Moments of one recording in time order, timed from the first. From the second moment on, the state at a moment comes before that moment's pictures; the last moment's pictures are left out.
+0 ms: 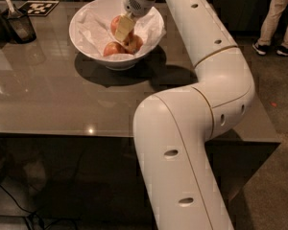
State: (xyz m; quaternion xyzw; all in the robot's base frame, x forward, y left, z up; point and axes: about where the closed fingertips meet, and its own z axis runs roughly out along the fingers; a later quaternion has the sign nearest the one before) arm 0.786 0.040 0.921 -0.56 0.78 0.09 0.26
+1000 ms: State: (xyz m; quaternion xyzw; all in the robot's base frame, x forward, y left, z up) arm 0.754 0.061 1.007 -0.59 0.73 0.10 0.33
